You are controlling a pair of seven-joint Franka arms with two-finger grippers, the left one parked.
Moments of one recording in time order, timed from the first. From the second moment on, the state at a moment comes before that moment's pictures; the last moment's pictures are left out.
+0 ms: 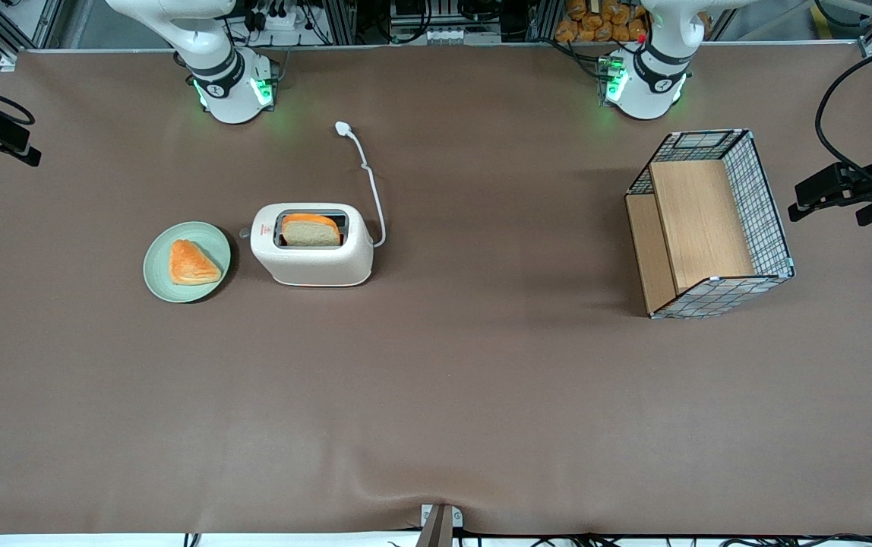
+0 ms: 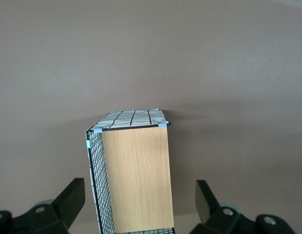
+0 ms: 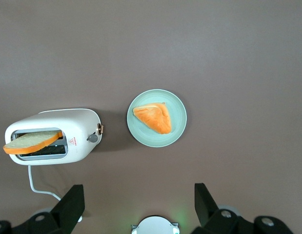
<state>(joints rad) -0.02 -0.05 -0.05 -1.48 0.01 1.35 0.01</state>
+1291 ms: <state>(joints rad) 0.02 0.05 -0.04 -1.63 0.17 1.24 0.01</state>
